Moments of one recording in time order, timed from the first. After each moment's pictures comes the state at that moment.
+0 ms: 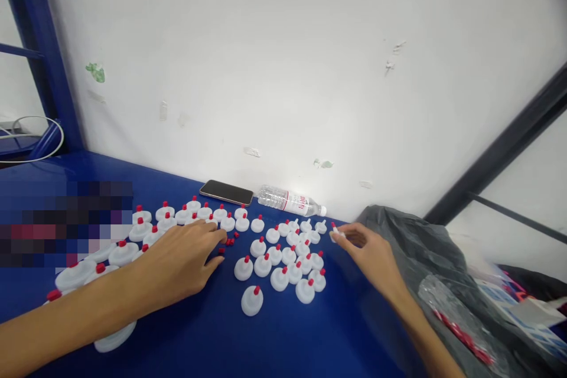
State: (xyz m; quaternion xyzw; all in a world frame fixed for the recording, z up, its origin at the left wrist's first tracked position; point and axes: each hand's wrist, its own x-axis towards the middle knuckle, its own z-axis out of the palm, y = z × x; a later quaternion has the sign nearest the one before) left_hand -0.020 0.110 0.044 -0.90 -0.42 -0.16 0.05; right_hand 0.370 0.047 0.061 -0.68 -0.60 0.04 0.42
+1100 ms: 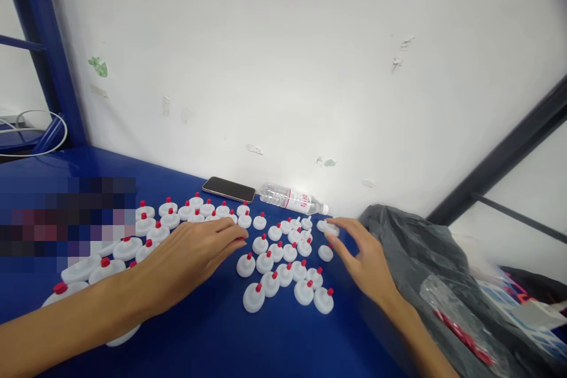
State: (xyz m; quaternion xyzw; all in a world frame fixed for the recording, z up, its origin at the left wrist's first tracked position) left_hand -0.012 0.106 0.050 -0.90 -0.27 -0.32 0.07; right_hand 0.353 0.041 0.055 -0.58 -0.72 -0.04 0.37
